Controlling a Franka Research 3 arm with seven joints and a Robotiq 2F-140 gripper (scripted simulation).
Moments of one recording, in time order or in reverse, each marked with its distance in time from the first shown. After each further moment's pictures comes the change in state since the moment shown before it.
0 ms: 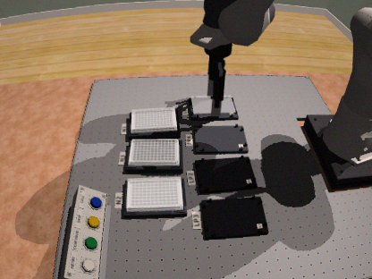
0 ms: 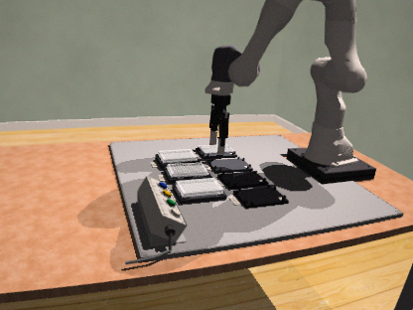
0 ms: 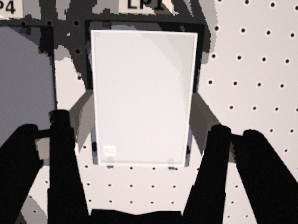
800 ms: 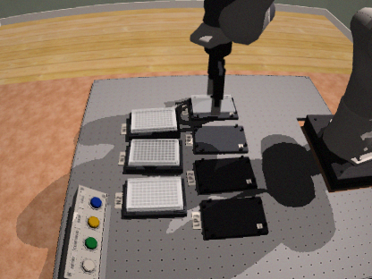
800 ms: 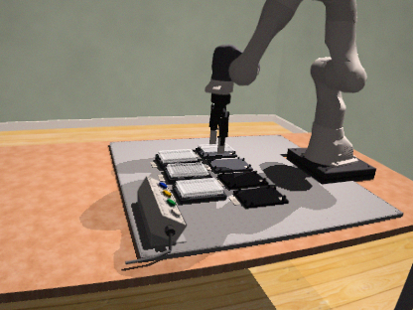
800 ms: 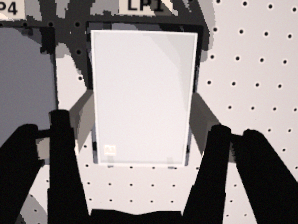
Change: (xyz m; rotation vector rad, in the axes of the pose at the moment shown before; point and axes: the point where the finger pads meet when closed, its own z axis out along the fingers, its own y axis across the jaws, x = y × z) arm 0.001 0.000 -0.003 -0.001 0.003 -0.001
